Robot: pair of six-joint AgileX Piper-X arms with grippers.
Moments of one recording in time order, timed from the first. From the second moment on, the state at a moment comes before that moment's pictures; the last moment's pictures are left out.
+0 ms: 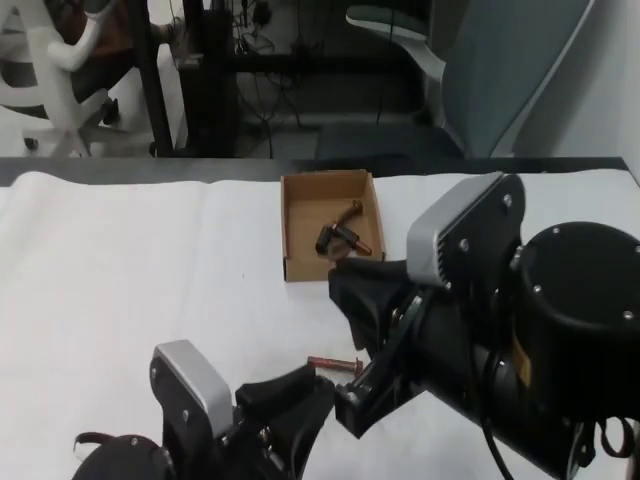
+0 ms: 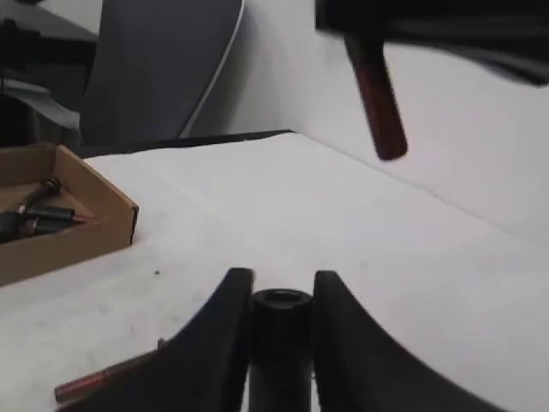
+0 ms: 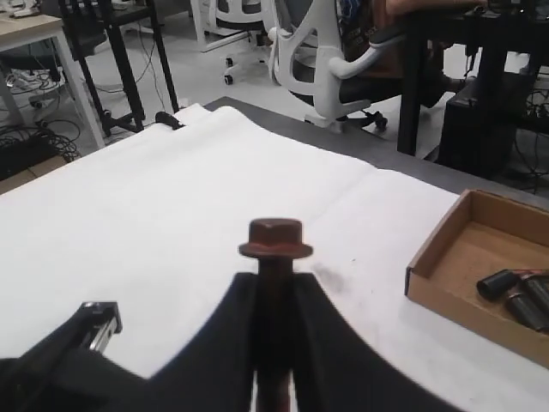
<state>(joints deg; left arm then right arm) -51.7 78.7 -5.3 -66.1 -3.8 -10.4 54.9 62.0 -32.3 -10.2 10.8 7.8</state>
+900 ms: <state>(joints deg) -51.7 79.1 -9.2 -73.5 -6.3 -10.8 54.9 69.0 -32.3 -27.1 10.5 3.0</state>
